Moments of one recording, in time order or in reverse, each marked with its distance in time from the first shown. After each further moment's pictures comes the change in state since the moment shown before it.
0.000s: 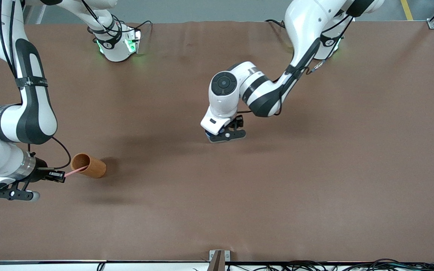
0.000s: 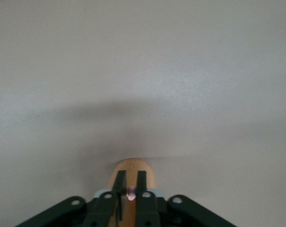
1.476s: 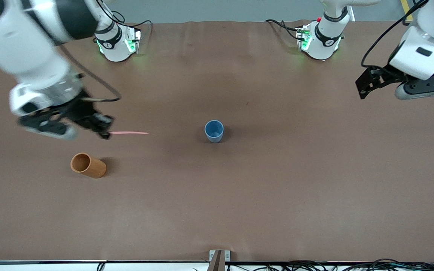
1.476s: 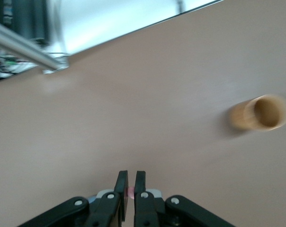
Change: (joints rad) left arm 0.476 -0.553 0.086 0.092 -0.091 -0.638 0.758; right arm 0.458 -0.352 0.032 0.020 0.000 -0.157 0.684
